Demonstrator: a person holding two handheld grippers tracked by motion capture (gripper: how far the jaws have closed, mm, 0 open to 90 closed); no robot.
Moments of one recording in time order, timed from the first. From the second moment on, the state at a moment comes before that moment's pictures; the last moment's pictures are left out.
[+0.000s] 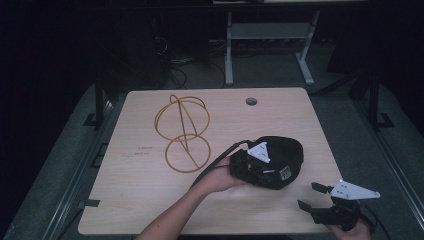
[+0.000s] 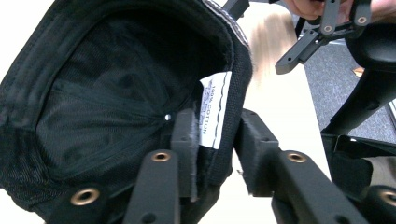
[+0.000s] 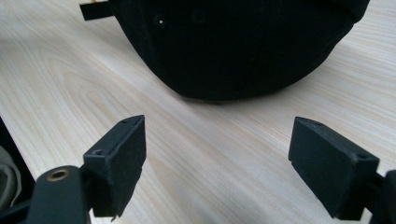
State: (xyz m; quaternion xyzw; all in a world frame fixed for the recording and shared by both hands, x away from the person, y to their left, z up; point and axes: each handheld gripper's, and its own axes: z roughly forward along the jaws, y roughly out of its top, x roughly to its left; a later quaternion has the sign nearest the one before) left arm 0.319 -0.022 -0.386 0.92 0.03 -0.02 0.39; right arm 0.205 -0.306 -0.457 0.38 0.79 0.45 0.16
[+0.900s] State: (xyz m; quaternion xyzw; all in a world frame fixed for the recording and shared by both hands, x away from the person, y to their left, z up) left arm 0.331 -0.003 -0.346 0.87 0.07 -0.07 0.49; right arm 0.217 -0.284 -0.438 0.36 0.77 0.50 0.15
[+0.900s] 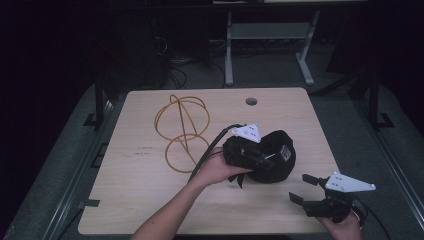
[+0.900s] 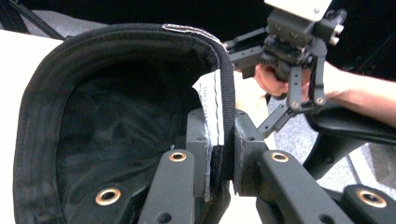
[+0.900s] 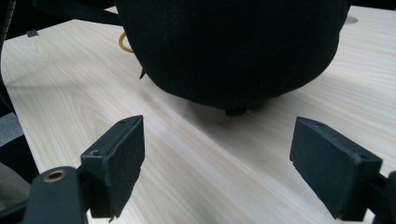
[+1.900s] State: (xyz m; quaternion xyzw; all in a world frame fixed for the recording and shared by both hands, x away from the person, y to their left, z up) left arm 0.318 -0.015 -0.333 0.87 0.03 -0.08 0.49; right arm 0.238 -0.264 -0.431 0.32 0.76 0.55 0.16
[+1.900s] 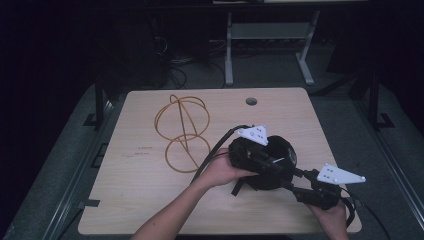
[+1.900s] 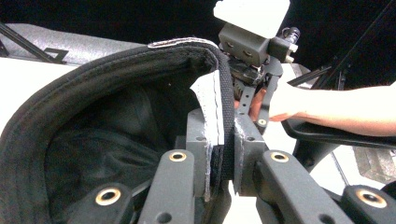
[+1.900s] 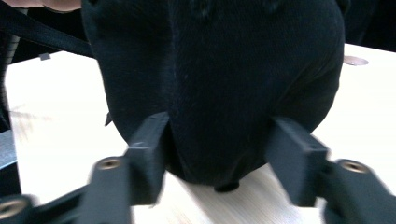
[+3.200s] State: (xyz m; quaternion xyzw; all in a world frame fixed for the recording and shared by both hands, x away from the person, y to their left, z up) left arm 0.293 0.053 -0.337 0.89 0.08 0.05 0.45; right arm 0.238 -0.287 -0.390 0.32 0.76 0.54 0.18
